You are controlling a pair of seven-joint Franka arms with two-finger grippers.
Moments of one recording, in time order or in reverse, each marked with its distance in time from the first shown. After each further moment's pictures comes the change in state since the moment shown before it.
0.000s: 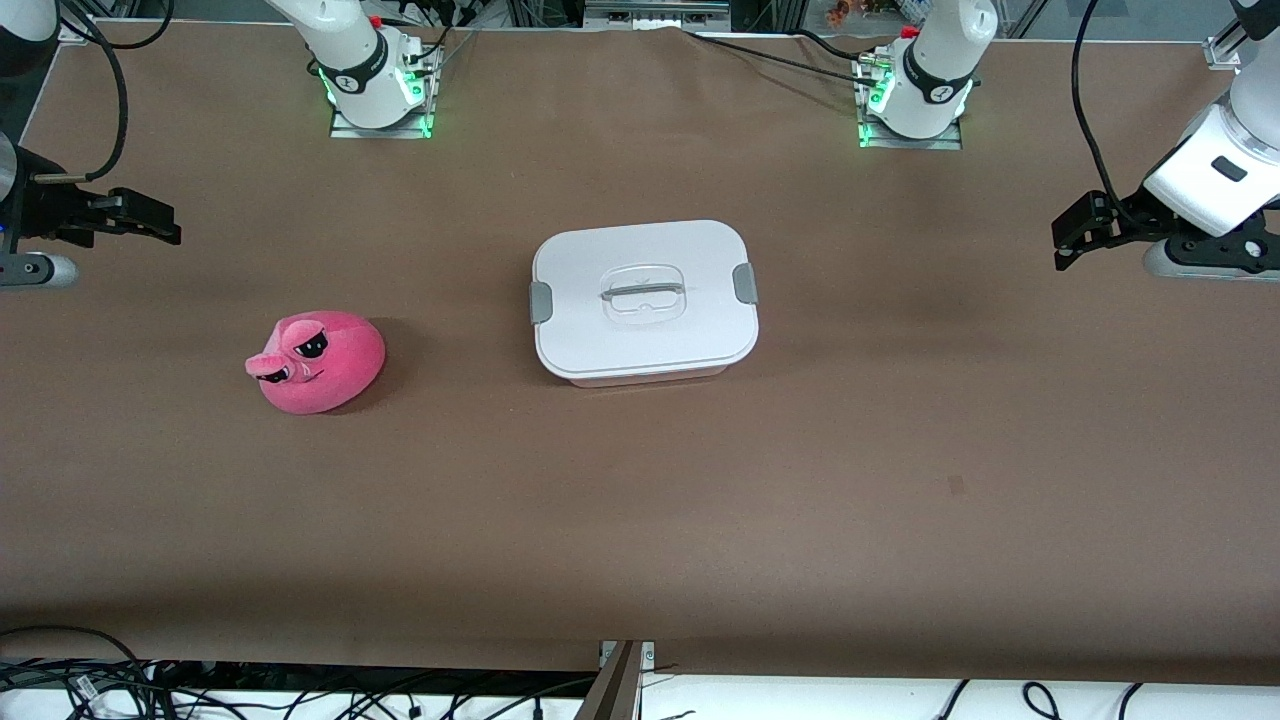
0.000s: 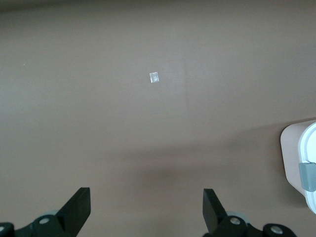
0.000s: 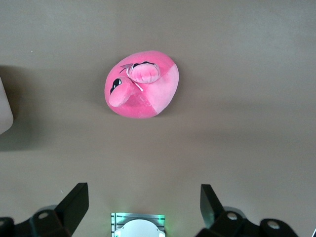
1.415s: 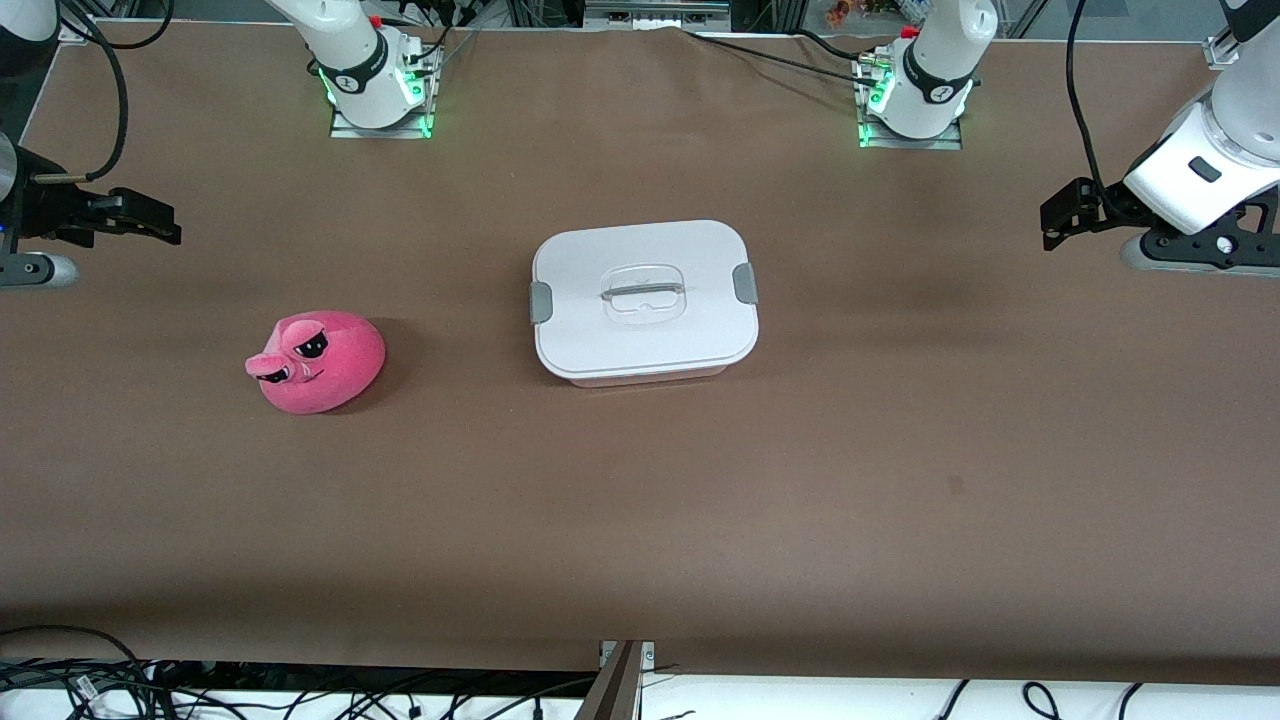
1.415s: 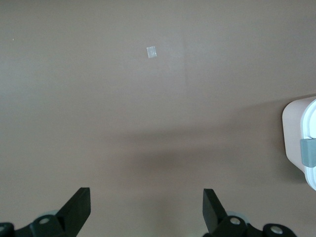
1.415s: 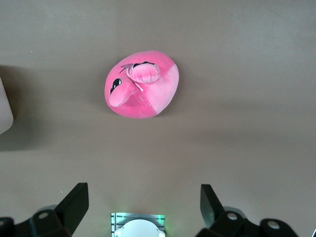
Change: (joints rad) left arm 0.009 0.002 -0.017 0.001 -0.001 -0.103 0.000; right arm 0.000 0.000 0.000 0.000 0.000 0.000 0.000
